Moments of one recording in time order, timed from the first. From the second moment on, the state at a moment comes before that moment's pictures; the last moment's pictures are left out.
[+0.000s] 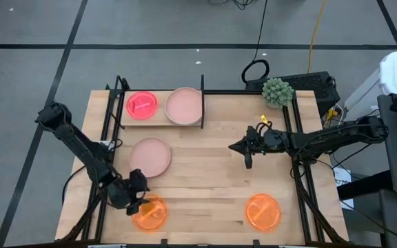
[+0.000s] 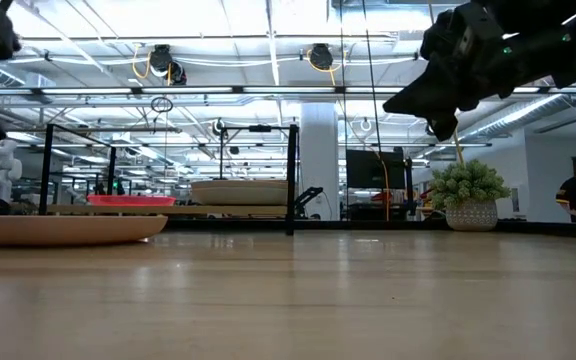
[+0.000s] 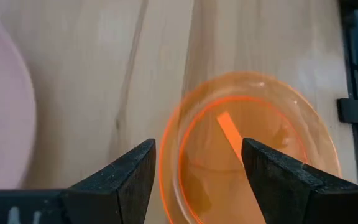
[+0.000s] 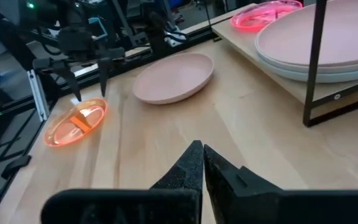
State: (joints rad) left arm -0.85 1.25 0.53 -0.25 -0.32 -0.95; right arm 0.03 1.04 0.33 0.40 0.11 0.37
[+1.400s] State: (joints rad) left arm -0.96 1.34 0.53 -0.37 -0.21 -1.41; right arm 0.03 1.03 0.33 0.44 0.10 0.26
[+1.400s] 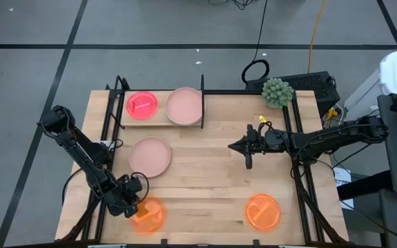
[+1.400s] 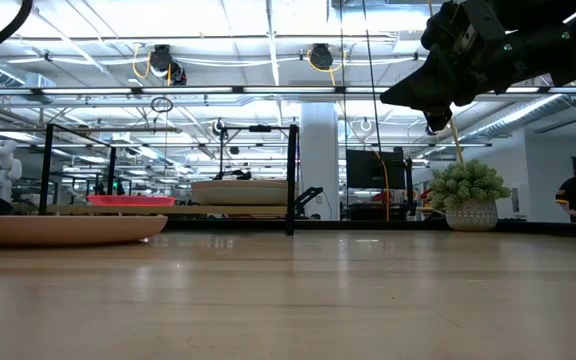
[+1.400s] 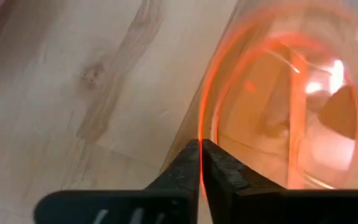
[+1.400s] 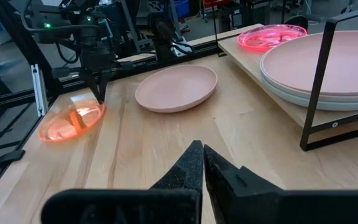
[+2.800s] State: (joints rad) left arm -0.38 0.95 0.67 -0.42 -0.29 -0.50; right arm 0.02 0.97 0.33 0.44 0.10 0.22
